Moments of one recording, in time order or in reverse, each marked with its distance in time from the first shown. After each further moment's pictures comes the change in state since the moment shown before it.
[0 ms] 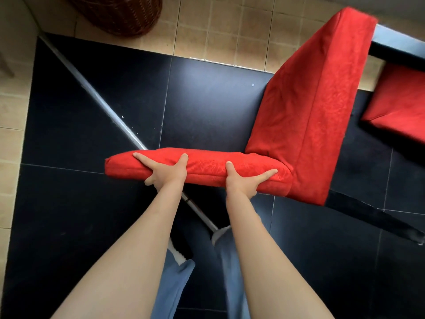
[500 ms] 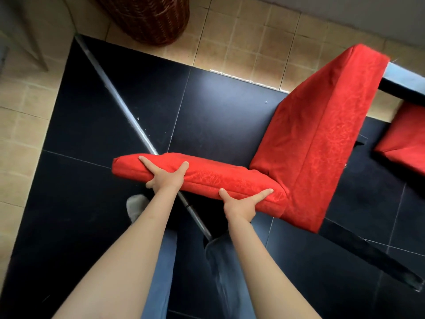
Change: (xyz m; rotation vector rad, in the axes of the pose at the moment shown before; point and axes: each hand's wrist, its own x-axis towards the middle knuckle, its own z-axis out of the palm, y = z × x) left_hand -0.009 0.013 -0.011 0.080 -0.046 -0.031; right_hand 0.007 -0.003 -0.029 -0.358 -0.145 -0.084
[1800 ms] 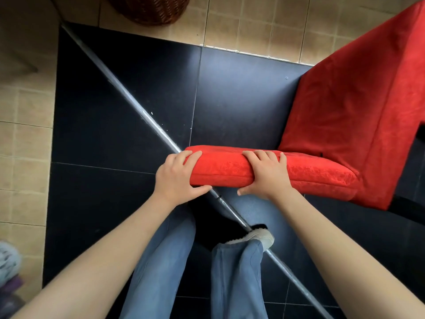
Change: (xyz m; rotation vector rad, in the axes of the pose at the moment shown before) left_hand 0.121 -0.035 -0.106 0.690 -0.007 1.358; right_hand -0.009 -0.043 0.077 -1.203 -0.081 -0.960
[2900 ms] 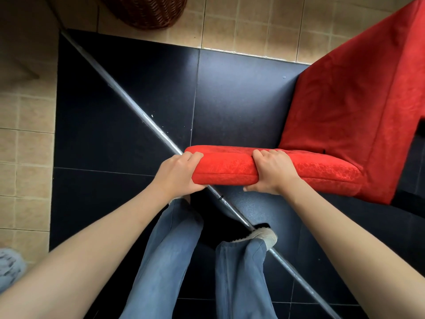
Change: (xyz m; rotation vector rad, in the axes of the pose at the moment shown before) left_hand 0.014 -0.008 -0.020 0.033 -0.227 0.120; right_hand 0.005 0.007 -0.011 -0.212 0.026 -0.134
